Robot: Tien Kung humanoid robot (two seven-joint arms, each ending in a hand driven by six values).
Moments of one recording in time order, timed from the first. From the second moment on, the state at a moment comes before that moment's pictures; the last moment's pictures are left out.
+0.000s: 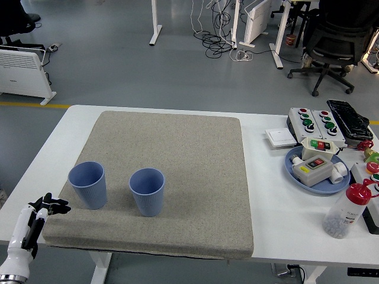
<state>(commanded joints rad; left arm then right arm) 0.11 0.25 -1.32 -1.32 1.16 0.20 -0.50 0.18 -0.19 0.10 0.25 -0.06 -0.22 -0.19</state>
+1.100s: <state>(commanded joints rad) -0.07 0.22 -1.24 -1.13 1.22 0.17 -0.44 0.18 -0.18 0.10 0.25 -0.07 -0.22 -0.19</state>
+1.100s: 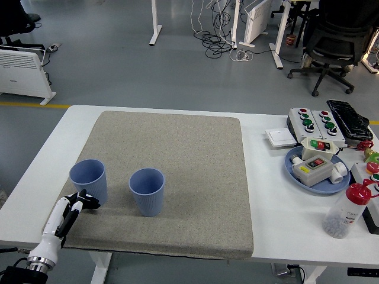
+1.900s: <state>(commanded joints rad) -0.23 0.17 -1.22 -0.96 1.21 0.15 -0.44 0.18 -0.18 0.12 0.25 -0.10 -0.22 -0.21</state>
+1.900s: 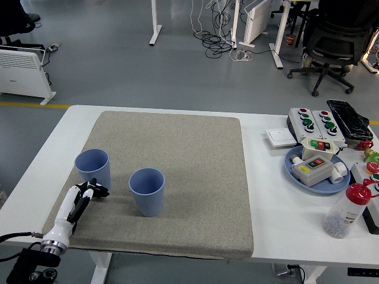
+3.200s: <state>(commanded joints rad) -0.57 0.16 -1.02 -0.54 1.04 0.13 -0.49 0.19 -0.18 0.18 0.26 -0.21 -0.22 -0.24</state>
